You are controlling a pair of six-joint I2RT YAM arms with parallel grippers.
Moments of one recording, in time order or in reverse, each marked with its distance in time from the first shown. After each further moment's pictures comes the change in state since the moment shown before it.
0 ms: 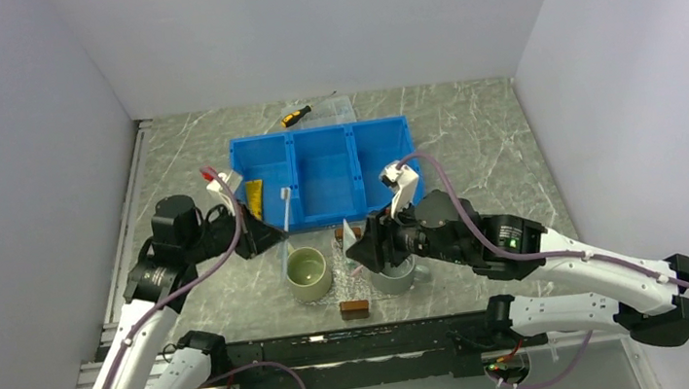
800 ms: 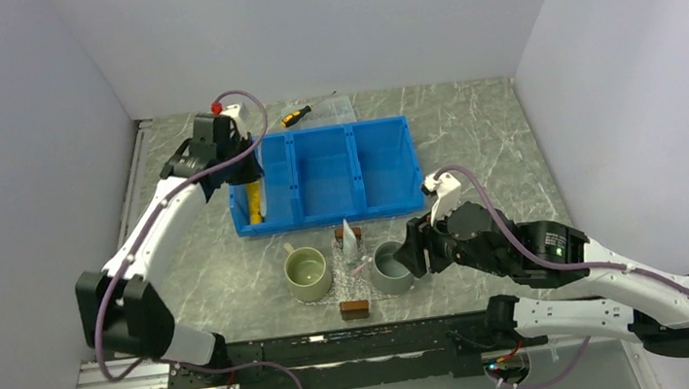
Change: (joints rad) left arm 0.002 0.739 0.537 -0.154 -0.612 0.096; right arm 0.000 -0.163 -0.007 -0.338 0.164 -0.008
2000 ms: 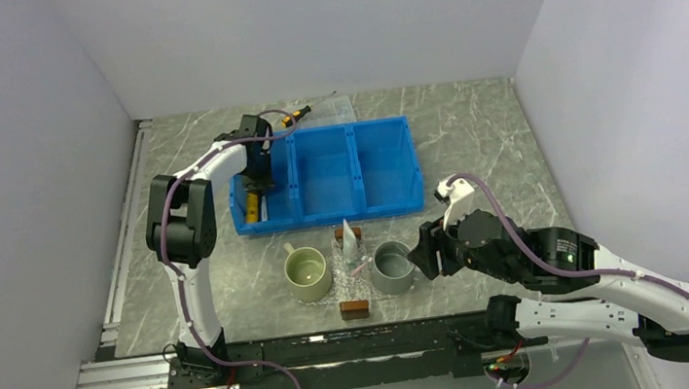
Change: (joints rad) left arm 0.010 0.591 0.244 -0.091 -0.192 0.040; right arm 0.000 -0.070 -0.053 -0.048 0.057 -0.008
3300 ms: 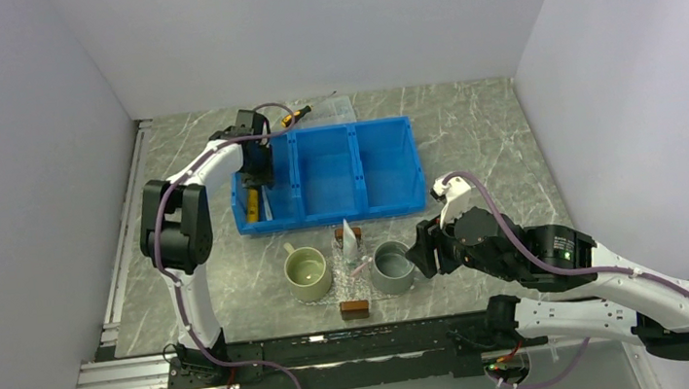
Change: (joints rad) left arm 0.003 -0.060 -0.009 0.014 0.040 0.023; right arm 0.000 0.029 0.024 0.000 0.000 -0.018
